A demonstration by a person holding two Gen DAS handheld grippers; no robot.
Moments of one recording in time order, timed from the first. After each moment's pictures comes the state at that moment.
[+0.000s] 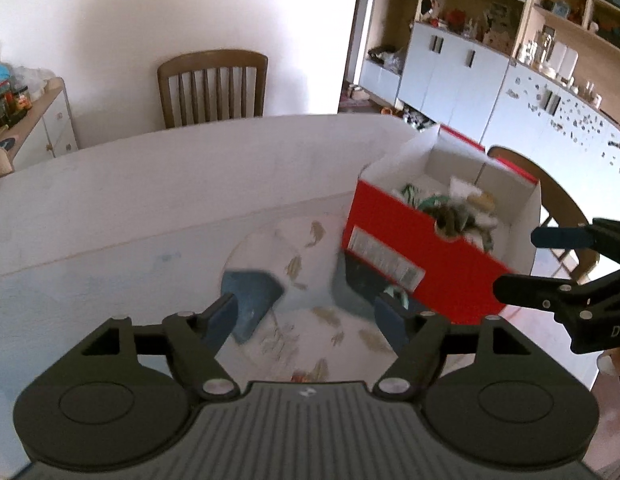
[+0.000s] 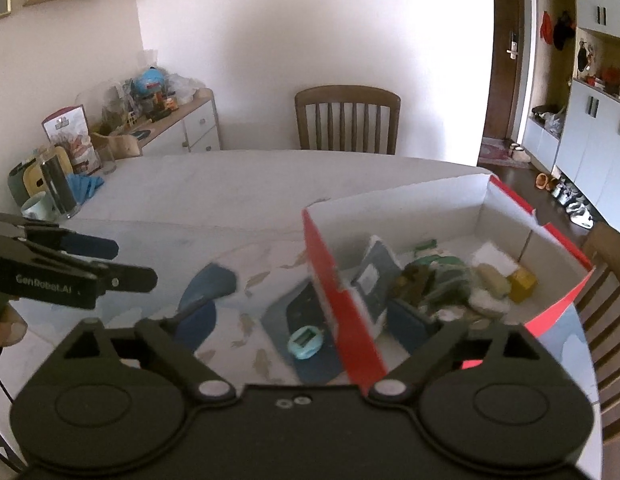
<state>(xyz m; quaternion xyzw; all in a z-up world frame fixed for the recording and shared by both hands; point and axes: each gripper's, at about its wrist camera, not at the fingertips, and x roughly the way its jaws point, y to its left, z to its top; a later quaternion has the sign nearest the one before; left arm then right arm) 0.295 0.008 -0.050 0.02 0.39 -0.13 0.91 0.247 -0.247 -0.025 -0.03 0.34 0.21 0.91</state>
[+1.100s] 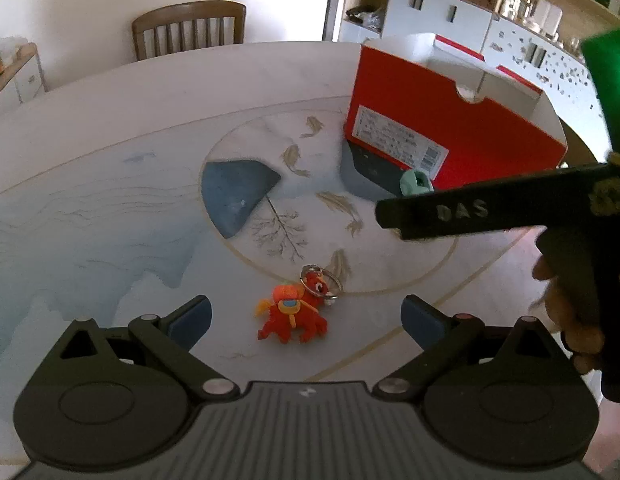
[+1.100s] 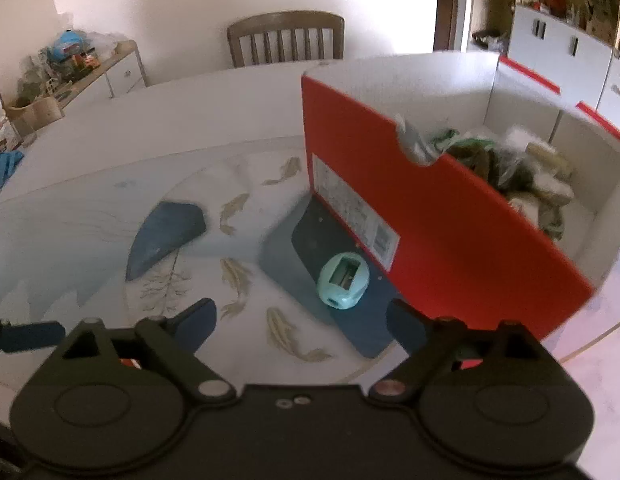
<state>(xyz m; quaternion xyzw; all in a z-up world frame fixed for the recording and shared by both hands) 0.279 0.022 -0.153 0.04 0.43 -0.17 0.89 0.288 -0.173 -0.131 0.00 0.43 0.09 0.90</state>
